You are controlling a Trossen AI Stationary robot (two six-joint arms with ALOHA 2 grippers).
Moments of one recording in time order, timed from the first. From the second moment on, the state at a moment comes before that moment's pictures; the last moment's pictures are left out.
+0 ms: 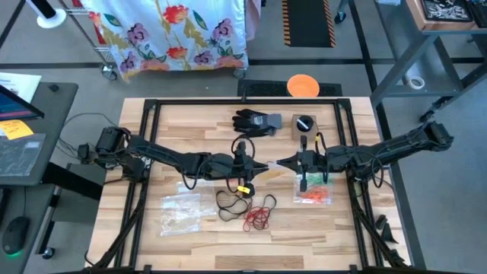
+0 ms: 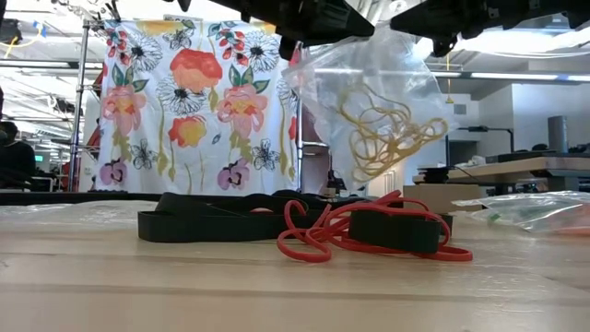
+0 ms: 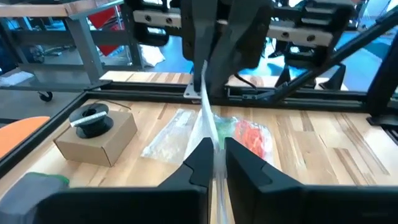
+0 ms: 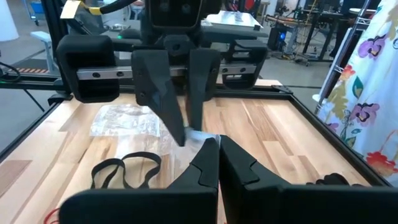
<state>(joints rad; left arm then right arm) -0.16 1.68 1.09 0.37 -0.33 -0.04 0.21 0.97 0.51 0.32 0.32 -0.05</state>
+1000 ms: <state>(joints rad) -0.32 1.46 1.09 -0.22 -0.45 -0.35 0.21 0.97 0.51 0.33 0.31 -0.05</state>
